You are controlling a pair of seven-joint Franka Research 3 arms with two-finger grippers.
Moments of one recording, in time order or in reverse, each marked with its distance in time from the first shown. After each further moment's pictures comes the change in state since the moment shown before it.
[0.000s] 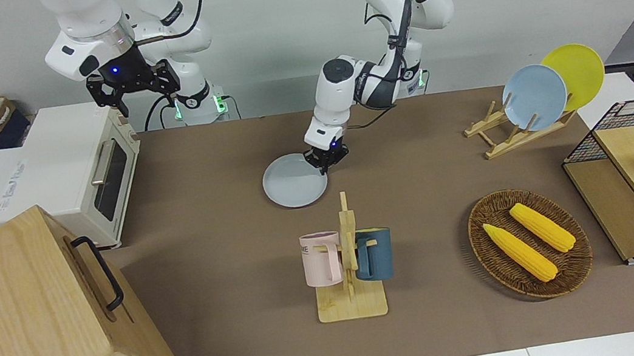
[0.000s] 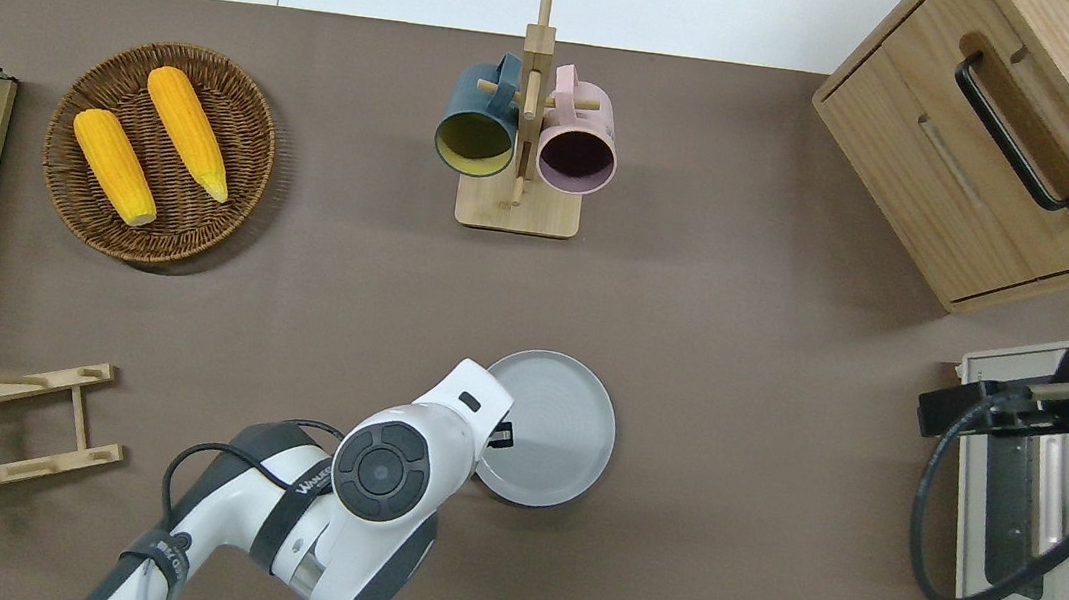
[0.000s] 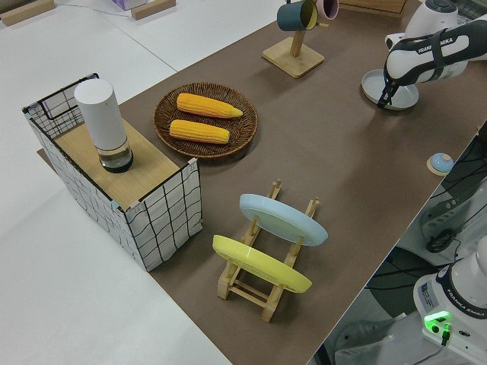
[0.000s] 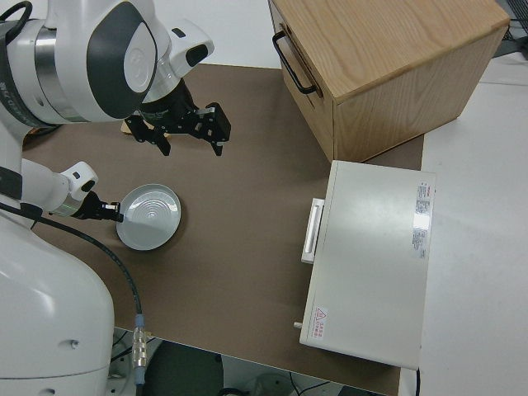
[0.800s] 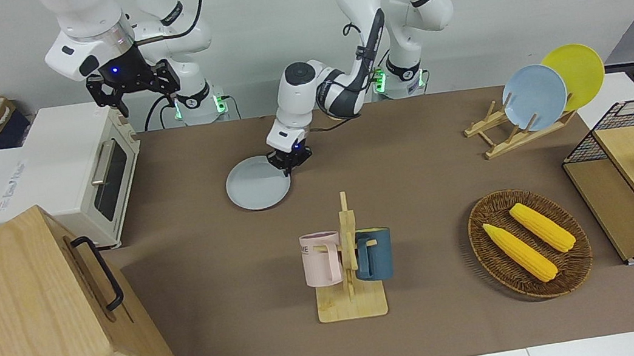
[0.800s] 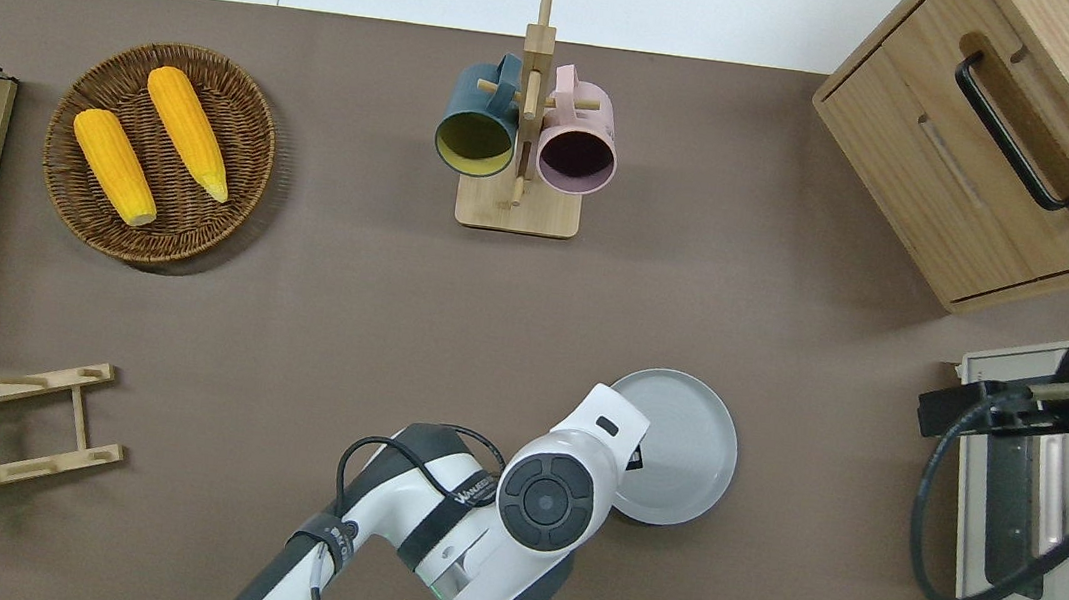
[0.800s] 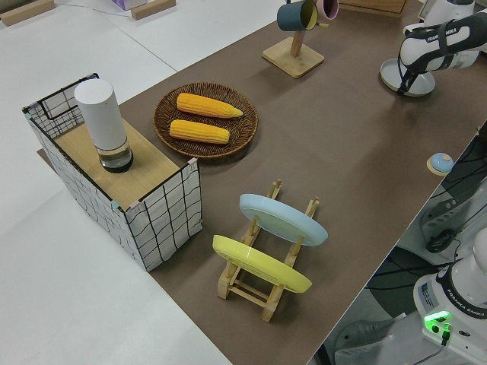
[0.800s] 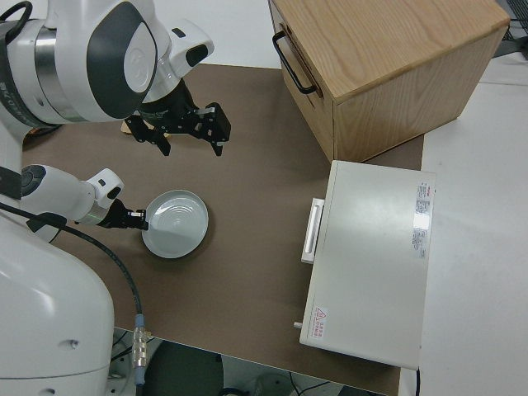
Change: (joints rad) left arm -0.121 0.141 -0.021 0.185 0.000 0.002 -0.171; right arm 0.000 0.000 0.000 0.000 0.000 0.000 0.000
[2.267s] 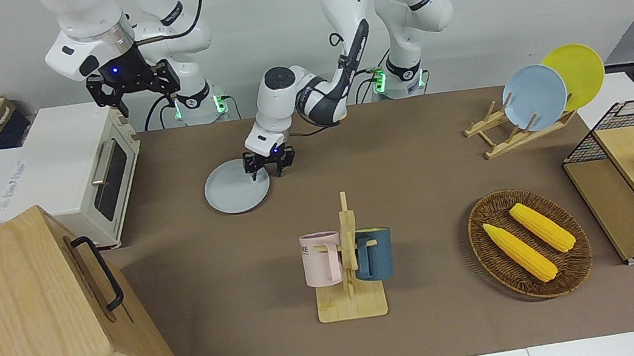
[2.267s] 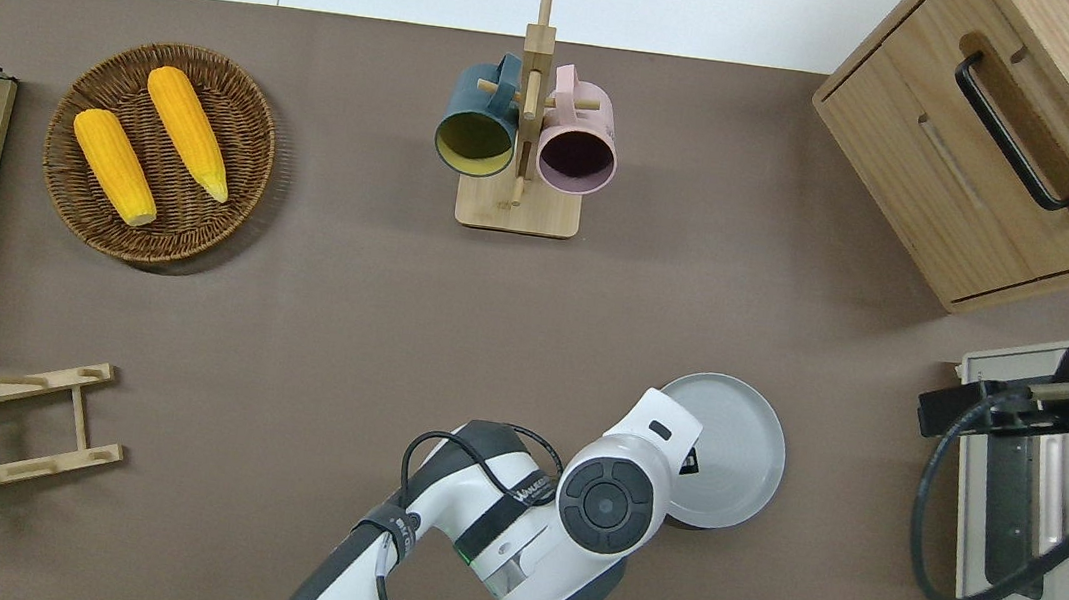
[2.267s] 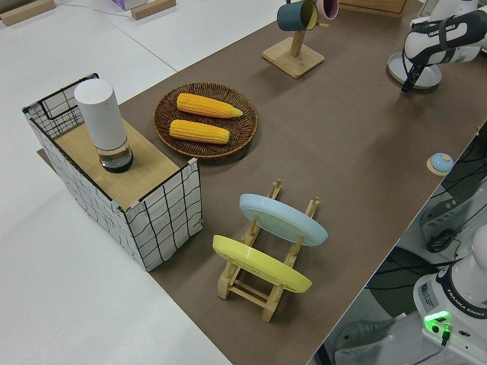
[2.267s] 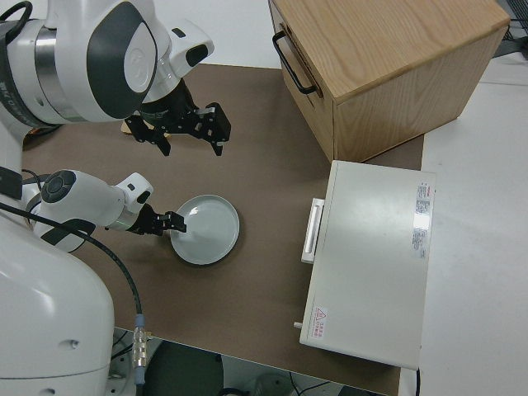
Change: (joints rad) left arm -0.052 0.096 0.000 0.136 0.000 0.000 -0.043; right arm 0.000 0.000 0.000 0.000 0.000 0.000 0.000
